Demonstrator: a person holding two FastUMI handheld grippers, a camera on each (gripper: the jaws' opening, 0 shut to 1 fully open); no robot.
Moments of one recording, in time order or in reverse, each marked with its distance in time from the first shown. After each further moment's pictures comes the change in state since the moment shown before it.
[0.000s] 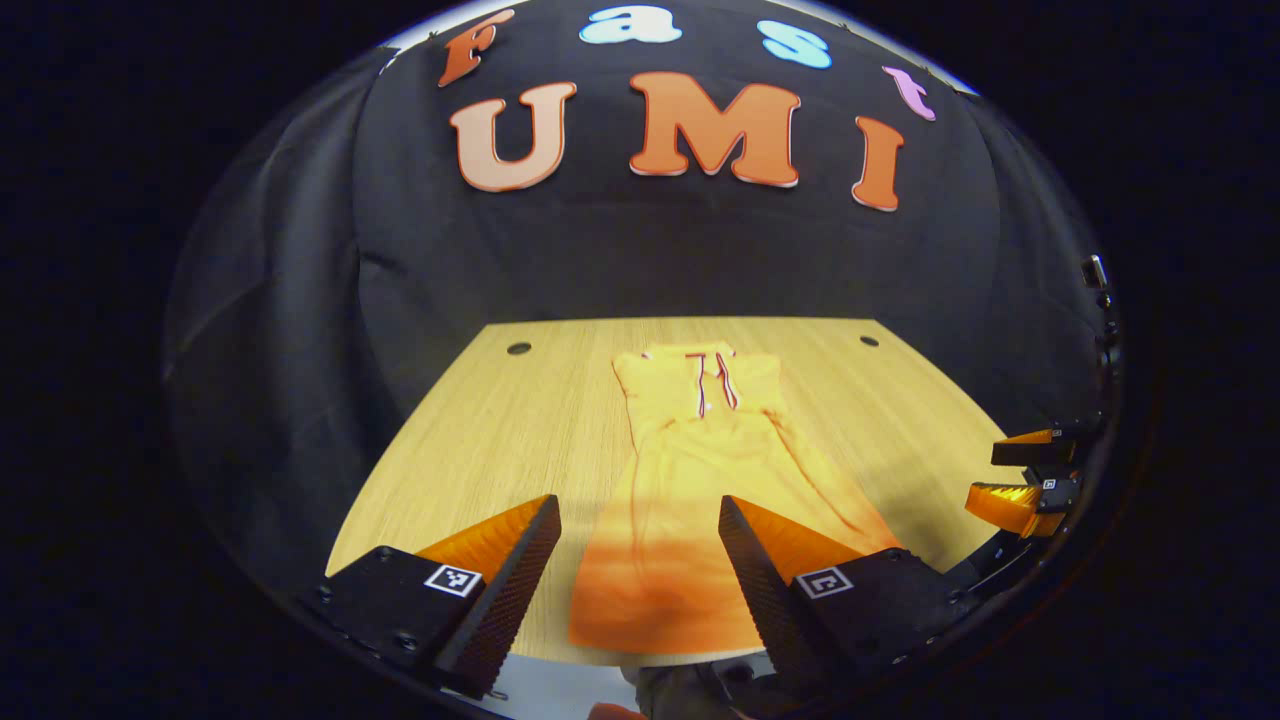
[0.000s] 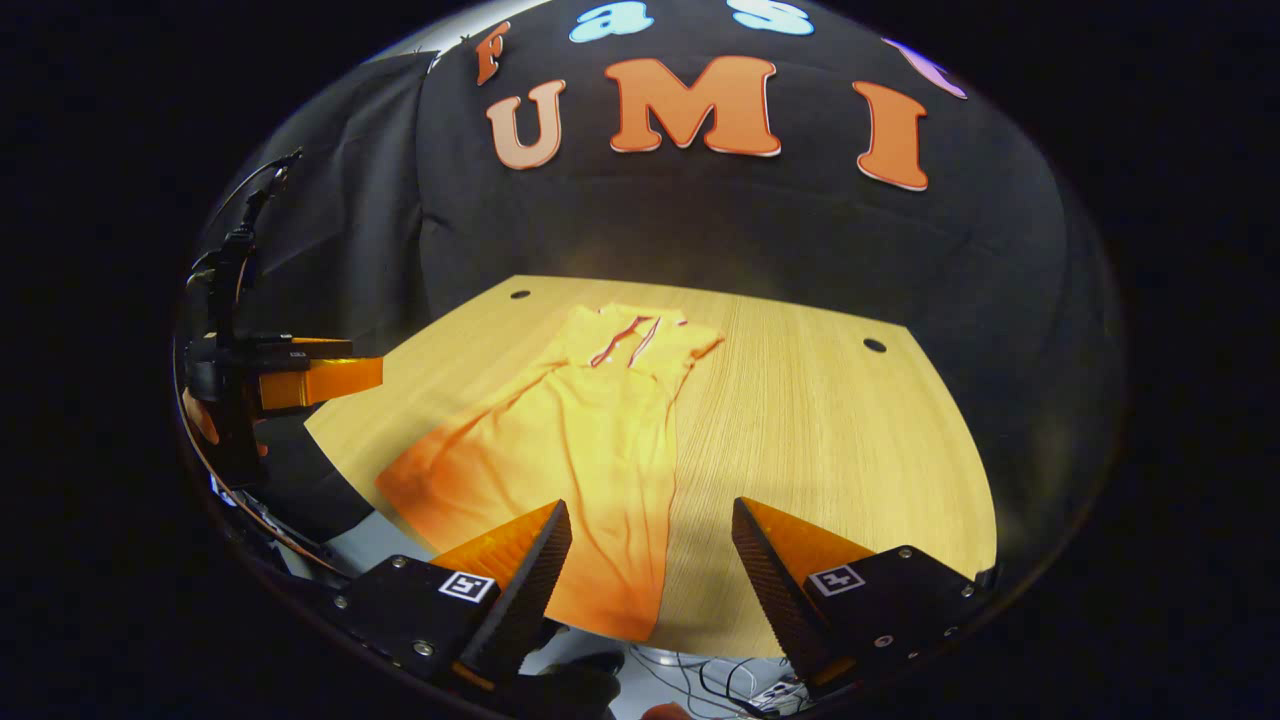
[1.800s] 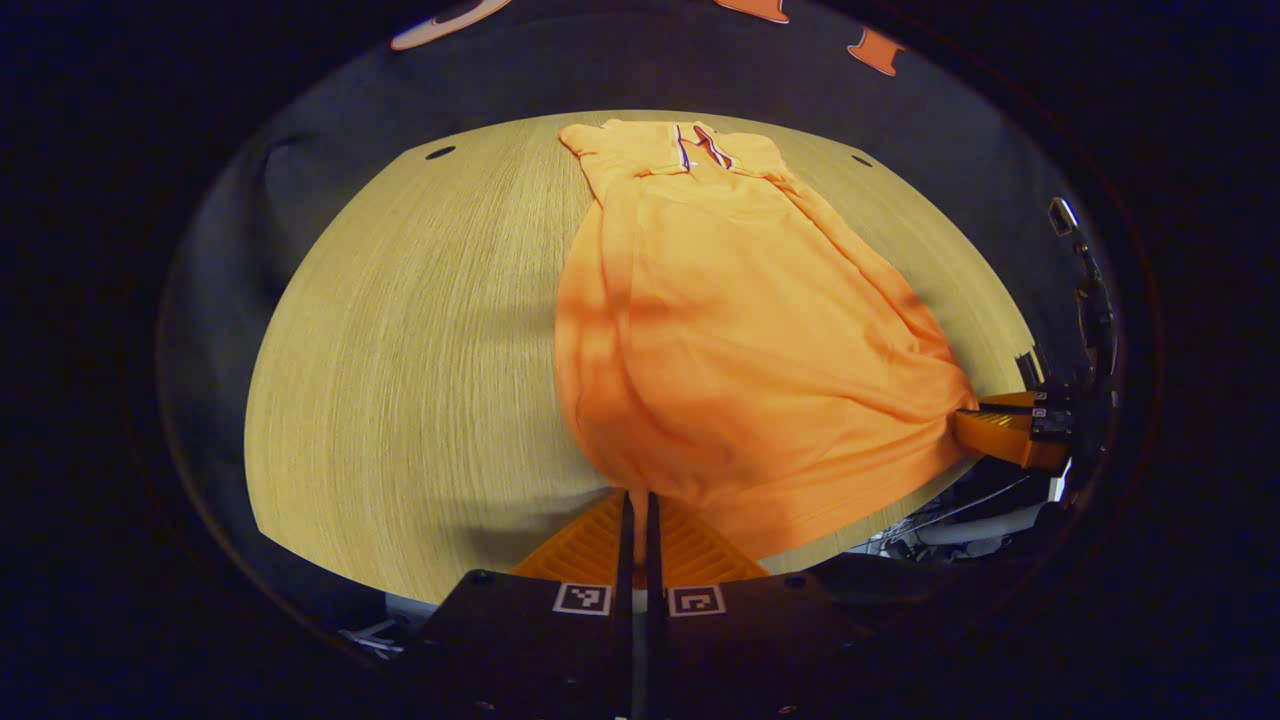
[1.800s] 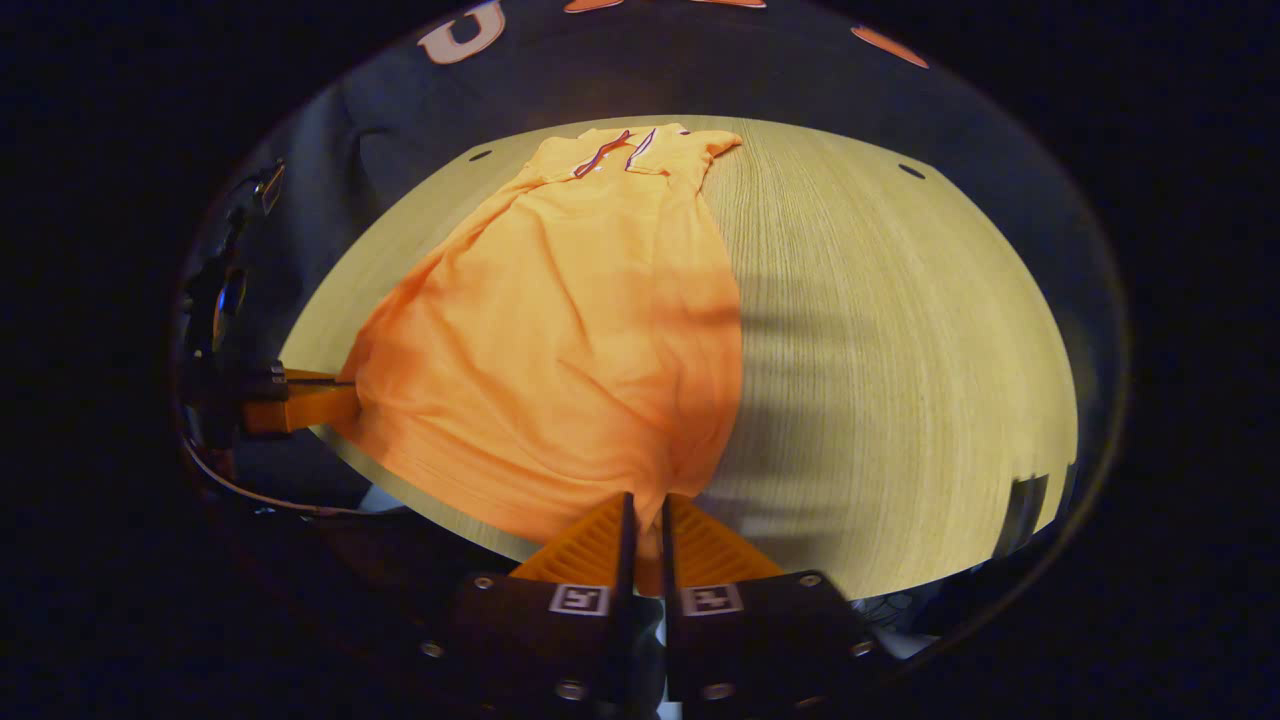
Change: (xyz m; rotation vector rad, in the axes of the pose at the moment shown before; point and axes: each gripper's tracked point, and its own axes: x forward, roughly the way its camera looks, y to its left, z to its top) left arm 0.082 -0.008 -0.108 0.039 0.490 -0.154; right arm 0.063 0.044 -0.121 0.215 0.412 0.001
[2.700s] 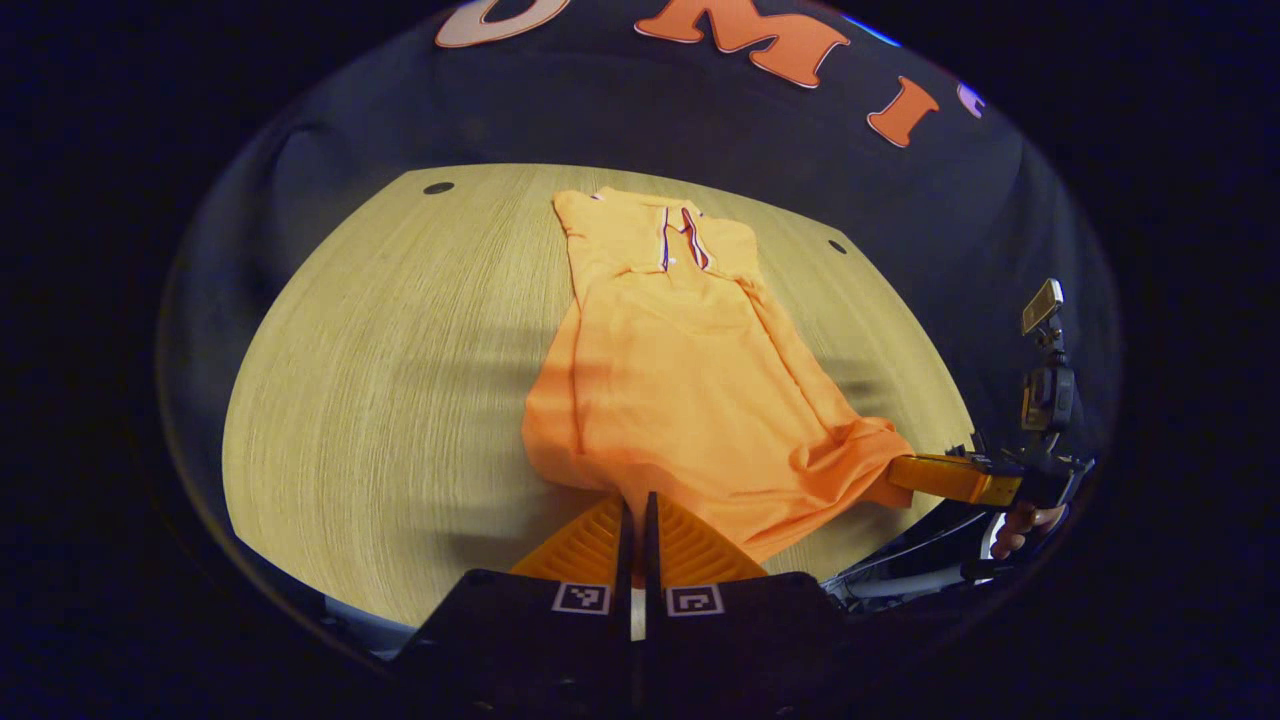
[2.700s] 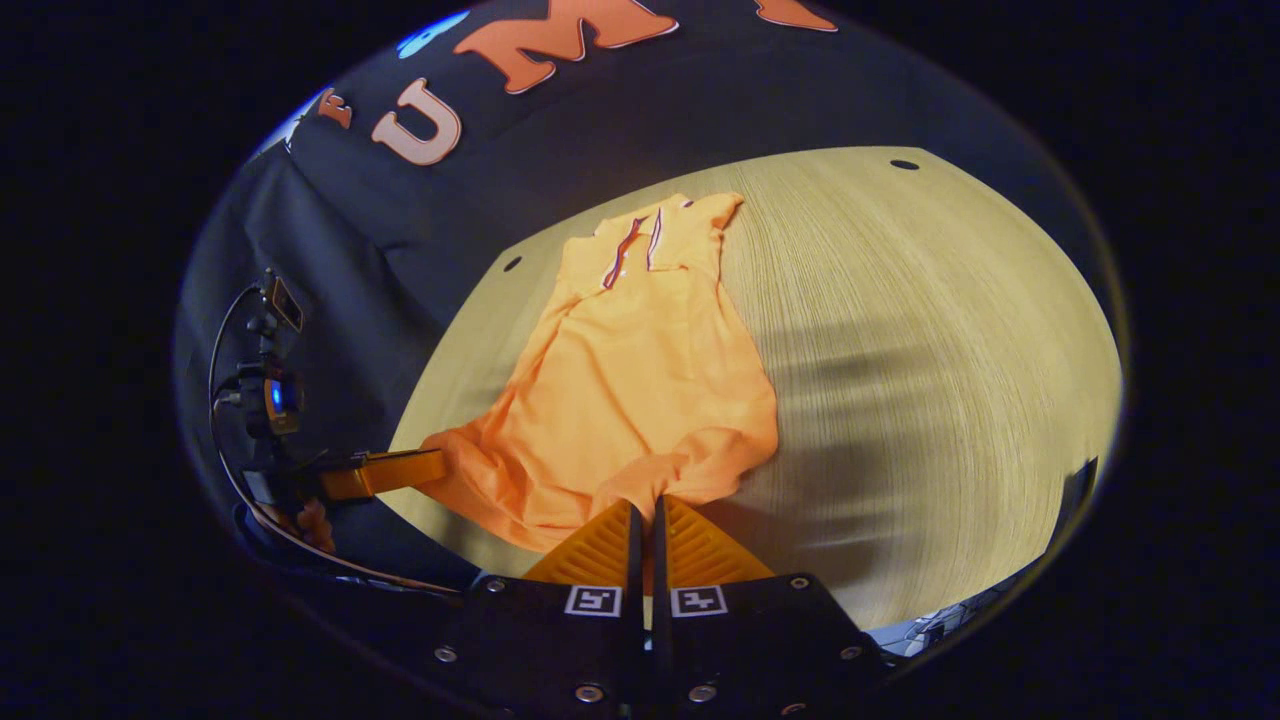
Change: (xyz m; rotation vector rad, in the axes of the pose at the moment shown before) left arm -0.037 -0.020 0.085 -0.128 -0.190 -0.142; right arm -0.036 0.033 0.086 0.143 -0.206 0.293
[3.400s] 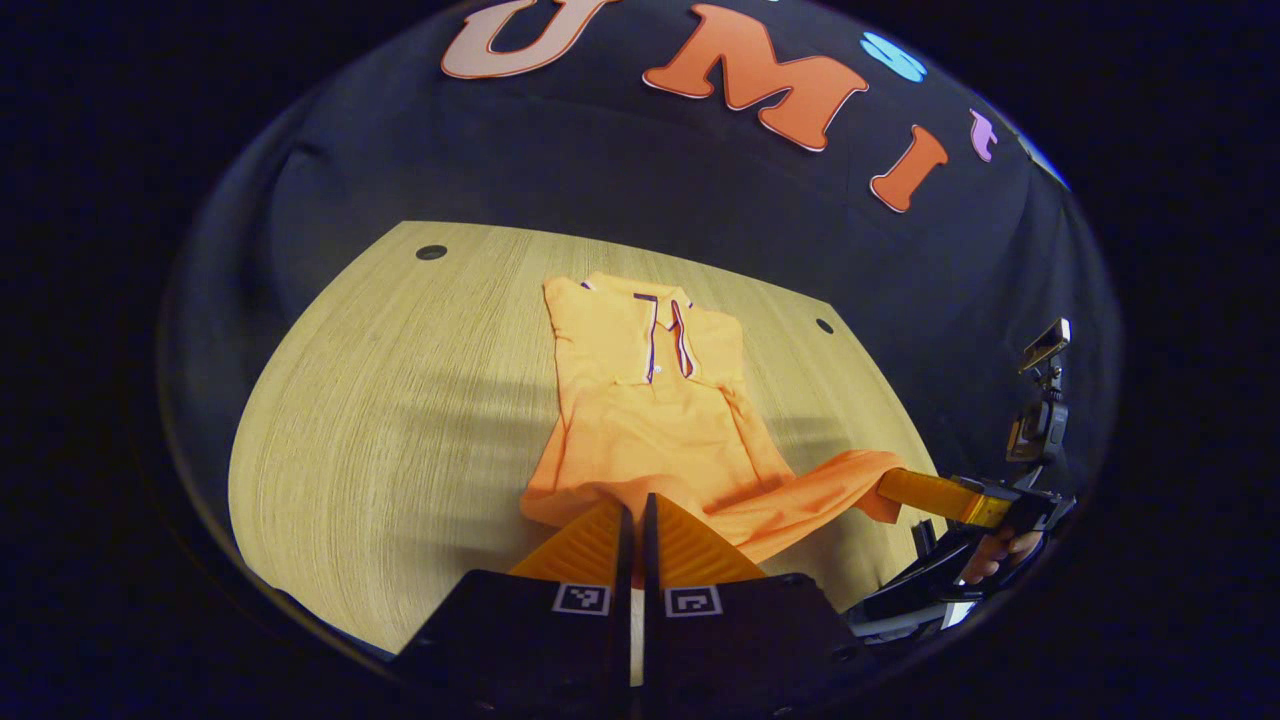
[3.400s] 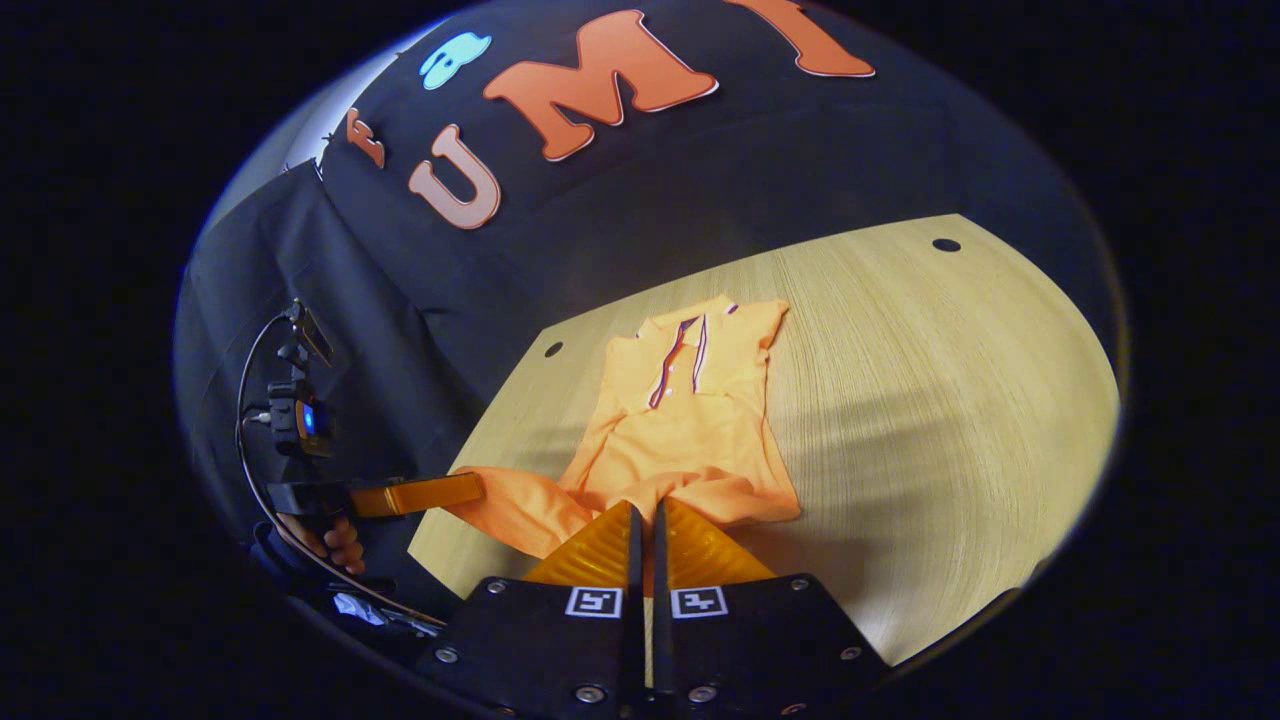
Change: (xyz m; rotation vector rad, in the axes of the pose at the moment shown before) left arm -0.002 -0.007 0.115 -0.015 -0.164 -0.045; right arm -0.010 0.021 0.093 -0.018 -0.192 0.077
